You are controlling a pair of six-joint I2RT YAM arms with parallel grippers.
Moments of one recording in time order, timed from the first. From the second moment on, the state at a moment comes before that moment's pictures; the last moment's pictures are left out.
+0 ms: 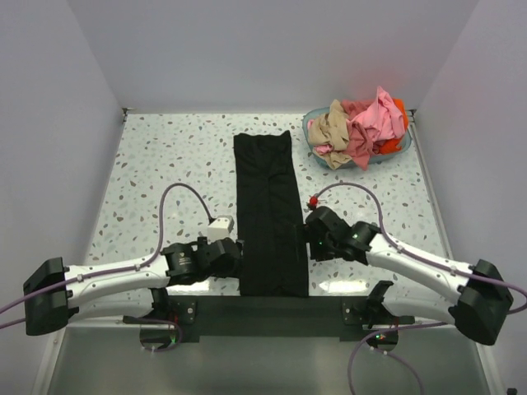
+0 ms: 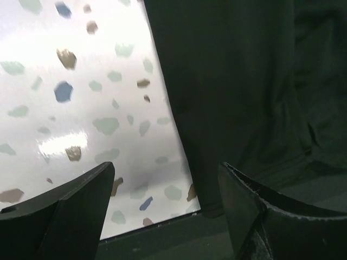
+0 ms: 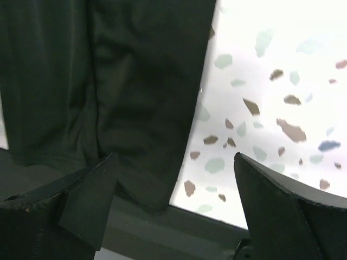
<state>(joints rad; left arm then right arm) -1.15 0.99 0.55 -0.58 -0.42 -0.96 0.86 1.12 0.69 -0.63 0.12 0.68</state>
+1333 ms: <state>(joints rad) -1.27 1.07 0.46 -0.46 -0.28 -1.15 1.23 1.07 0.48 -0.56 0.14 1.15</state>
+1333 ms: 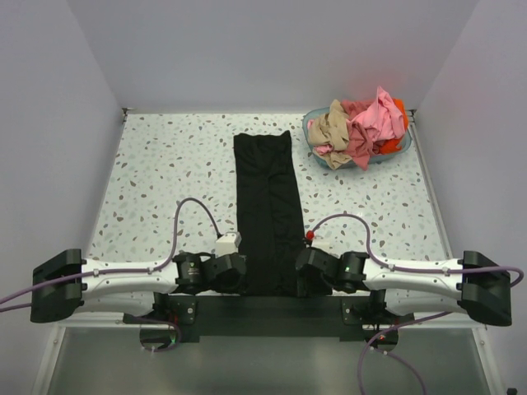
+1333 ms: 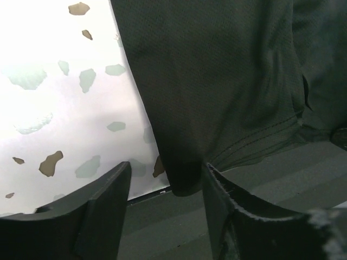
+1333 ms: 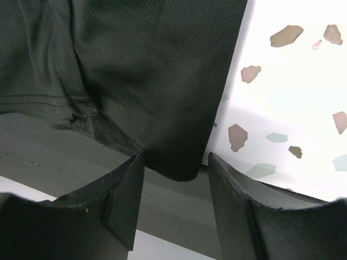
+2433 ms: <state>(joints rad) -1.34 1.09 0.43 -0.43 -0.26 -1.26 1.27 1.10 0.48 -0.56 0.18 1.20</state>
